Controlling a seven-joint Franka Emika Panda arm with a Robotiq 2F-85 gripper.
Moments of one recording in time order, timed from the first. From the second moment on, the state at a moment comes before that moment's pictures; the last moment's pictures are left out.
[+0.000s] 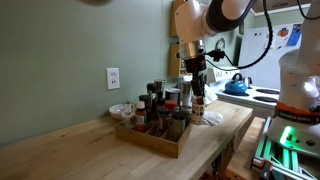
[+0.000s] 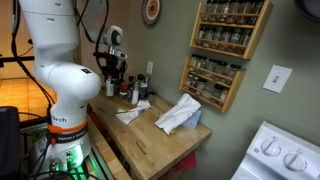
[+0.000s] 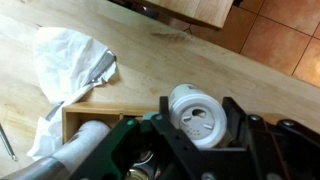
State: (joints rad) arm 0.38 -0.17 0.42 -2.44 0.06 2.05 0.39
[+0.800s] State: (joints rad) arm 0.35 -0.16 0.42 -2.43 -0.06 2.11 0.39
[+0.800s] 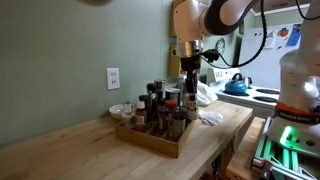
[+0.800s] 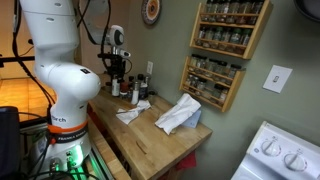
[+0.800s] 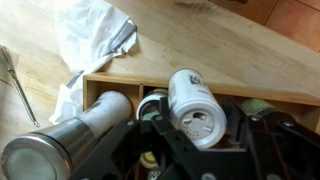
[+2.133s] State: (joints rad) arm 0.35 -0.10 0.41 -2.40 -0.06 2.22 0.38
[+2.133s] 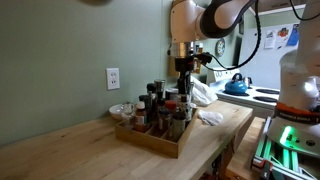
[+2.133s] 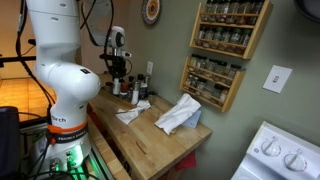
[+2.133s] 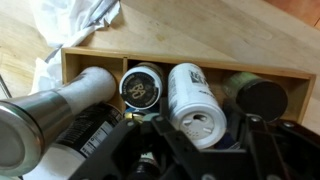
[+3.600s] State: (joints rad) arm 0.36 -0.09 0.42 -2.43 -0.09 2.30 0.43
